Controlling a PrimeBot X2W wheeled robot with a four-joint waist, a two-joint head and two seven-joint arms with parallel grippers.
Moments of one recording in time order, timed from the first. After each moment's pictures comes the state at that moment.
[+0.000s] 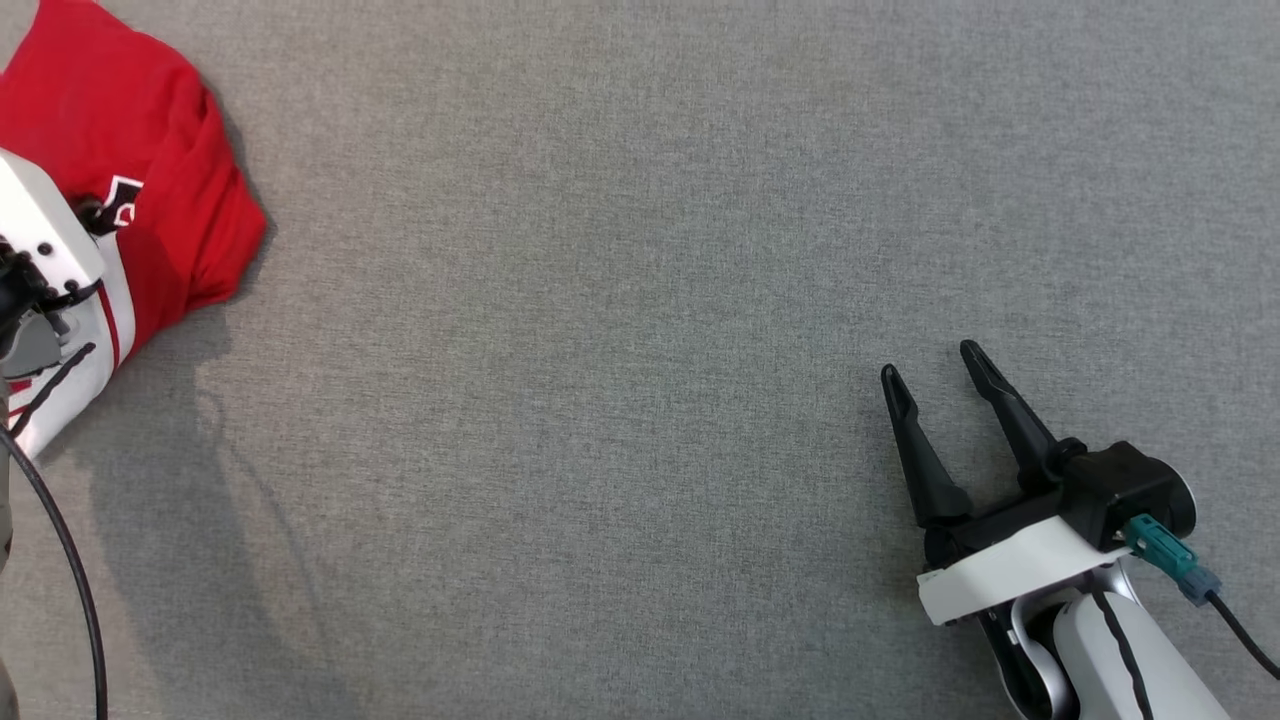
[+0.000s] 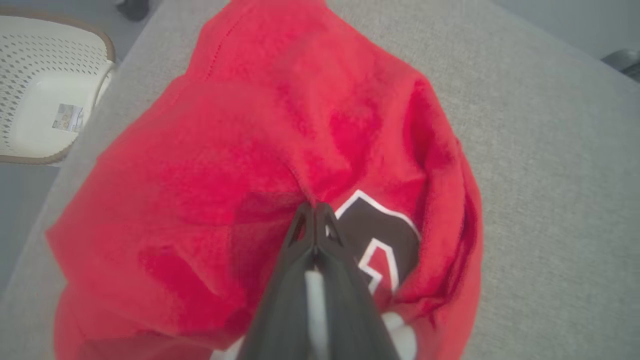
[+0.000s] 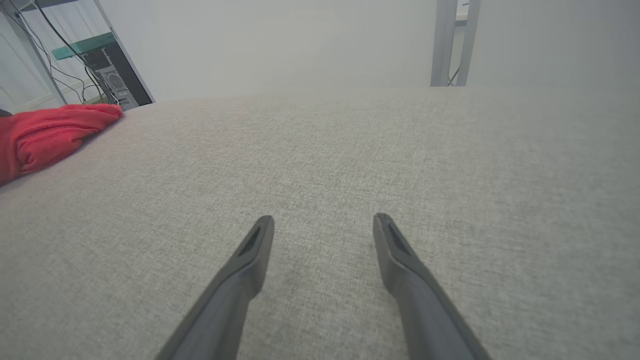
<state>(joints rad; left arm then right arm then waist) -1.03 0.40 -0.11 1.03 -0.63 -0.09 0.54 -0.26 -0.13 0.29 0.20 0.25 0.13 -0.26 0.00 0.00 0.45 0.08</state>
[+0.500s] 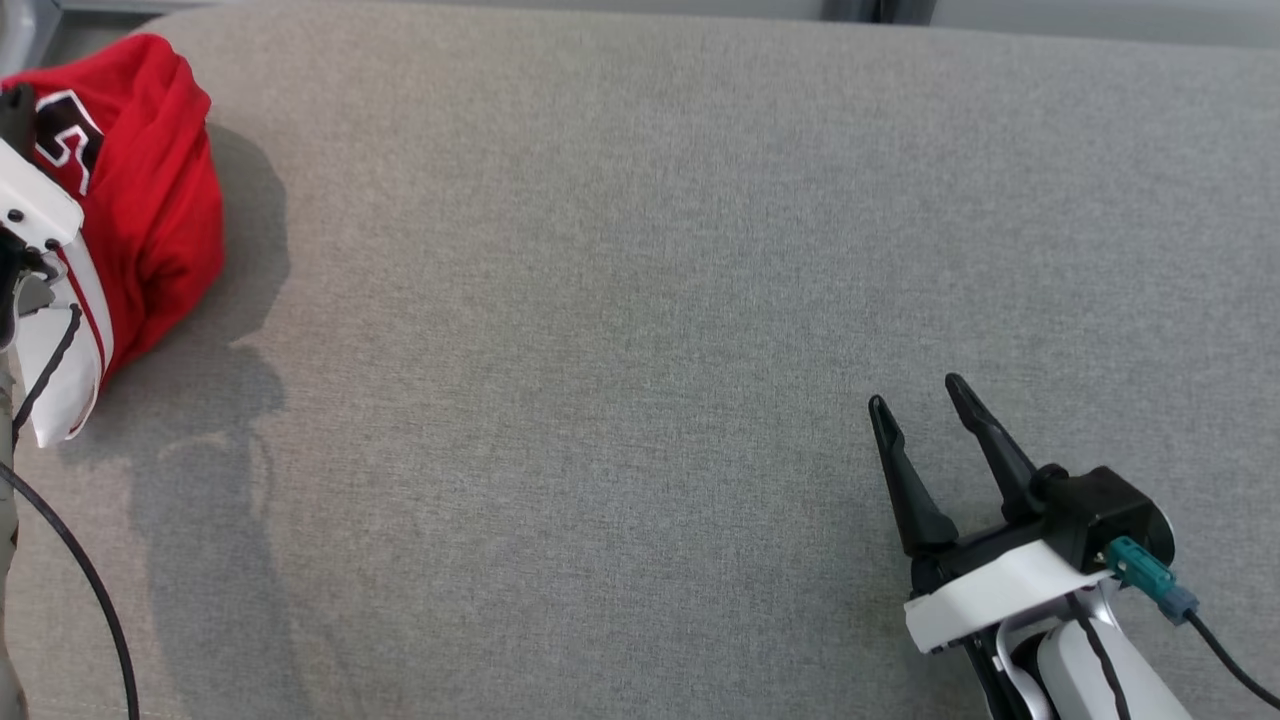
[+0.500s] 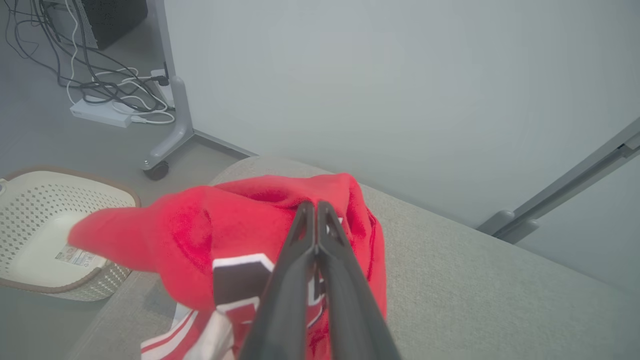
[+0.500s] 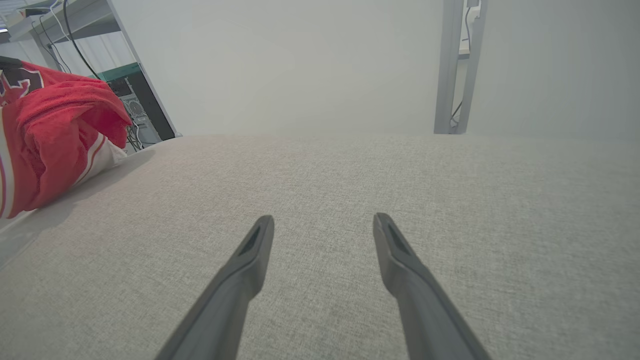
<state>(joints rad) -1.02 0.39 -0.08 0.99 -0.67 -0.12 0.19 -0.23 -0.11 0.29 0.23 0.26 0.13 -0.26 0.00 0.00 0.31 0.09</state>
